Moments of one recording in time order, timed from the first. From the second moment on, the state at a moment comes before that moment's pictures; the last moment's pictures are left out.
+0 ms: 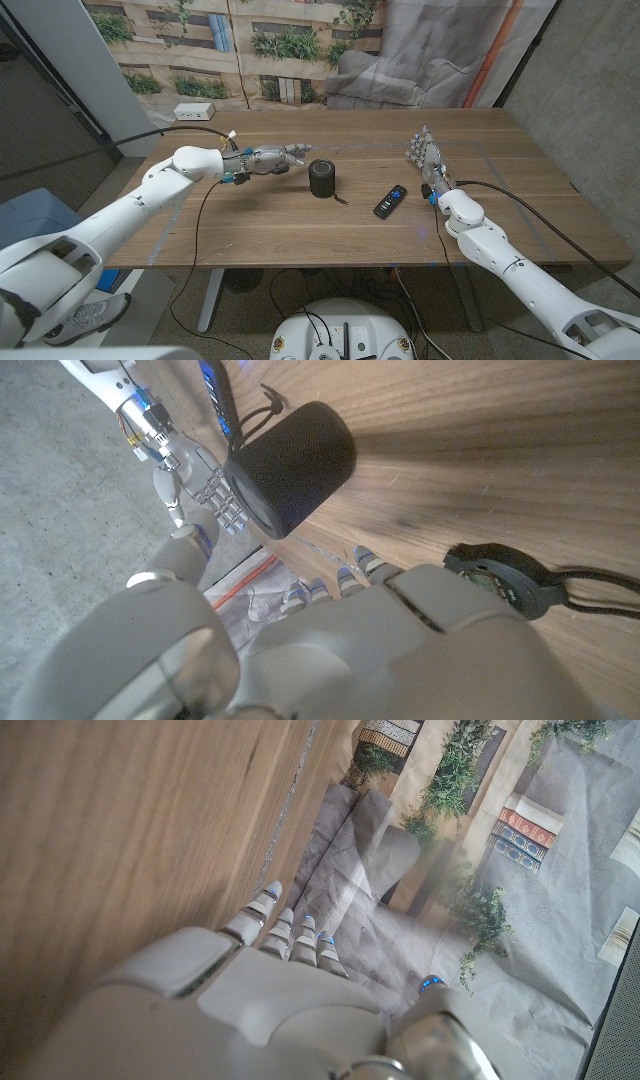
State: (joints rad) left arm 0.52 0.78 0.63 -1.27 -0.35 -0.24 -0.71; left_hand 0.47 -0.02 0.76 -0.19 0.18 -0.17 -0.09 0.19 0.17 -0.17 -0.10 0.17 0.17 -0.17 -0.03 0.17 0.17 -0.06 -0.03 0.17 0.16; right arm -0.90 -0.51 -0.41 -1.35 0.52 0.29 -0.14; right_hand 0.03 0.07 0.16 0.14 0.28 -0.03 -0.02 0.18 0.17 0.06 0.01 0.18 0.19 -0.01 -0.01 0.19 0.28 0.23 -0.01 0.18 0.16
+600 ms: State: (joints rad) left arm 0.37 0.77 0.73 -1.19 -0.19 -0.29 -0.86; left_hand 0.53 -0.06 0.76 -0.19 0.19 -0.17 -0.08 0.18 0.17 -0.17 -0.08 0.17 0.17 -0.17 -0.03 0.17 0.17 -0.14 -0.03 0.17 0.16; right arm -0.92 -0.50 -0.40 -1.38 0.51 0.29 -0.17; right_hand 0.03 0.07 0.16 0.14 0.28 -0.04 -0.02 0.18 0.17 0.05 0.00 0.18 0.19 -0.01 -0.01 0.20 0.27 0.23 0.00 0.18 0.16
